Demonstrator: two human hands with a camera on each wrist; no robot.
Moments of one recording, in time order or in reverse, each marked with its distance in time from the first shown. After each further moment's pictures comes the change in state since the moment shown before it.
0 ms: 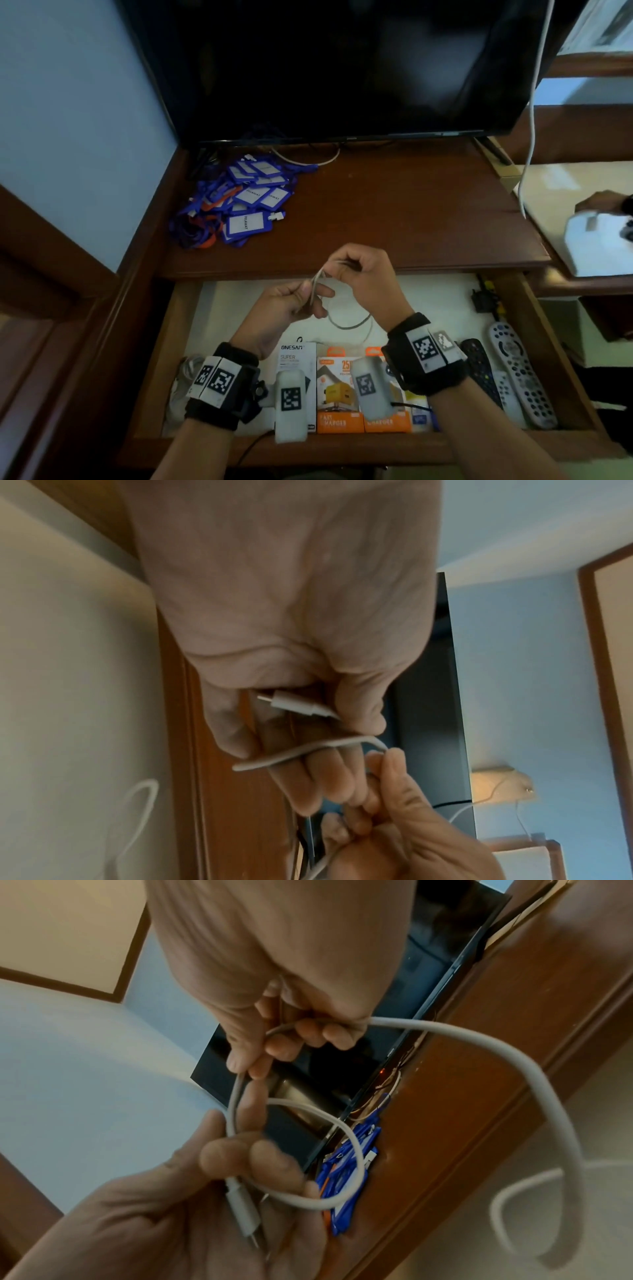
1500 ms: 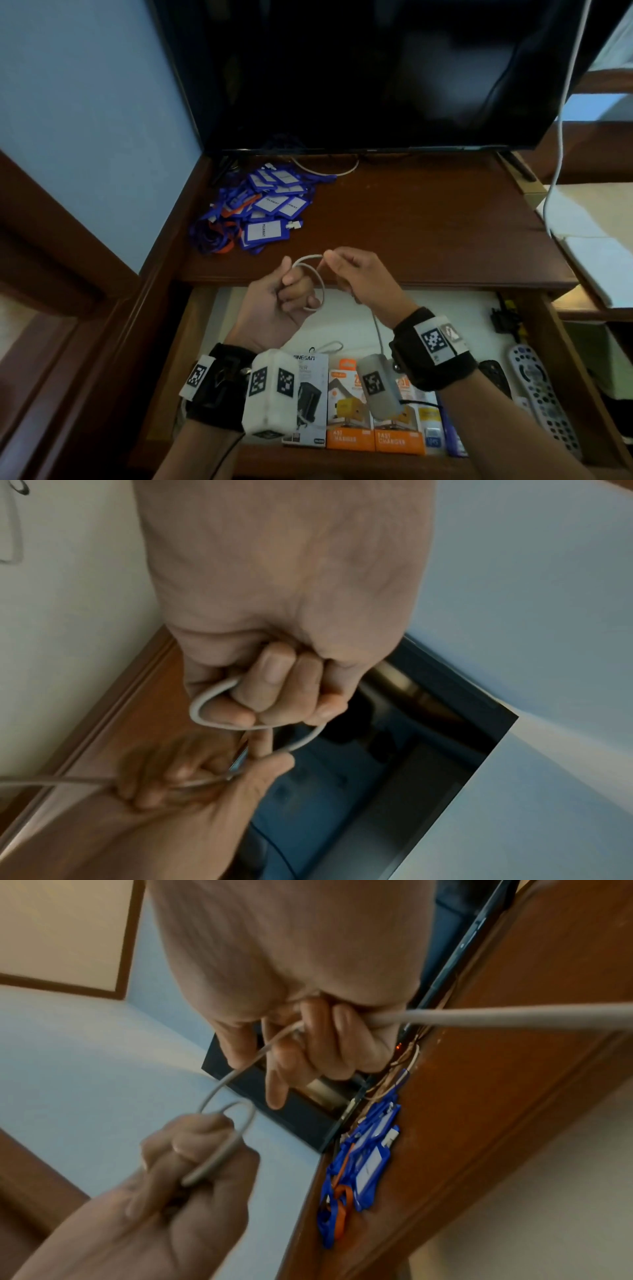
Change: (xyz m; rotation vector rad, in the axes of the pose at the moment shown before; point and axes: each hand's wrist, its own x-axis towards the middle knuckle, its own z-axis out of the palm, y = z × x) left_hand 0.004 0.030 -0.016 -0.833 -0.101 -0.099; right_hand 0.022 -0.020 0.012 0.097 -0.225 0.153
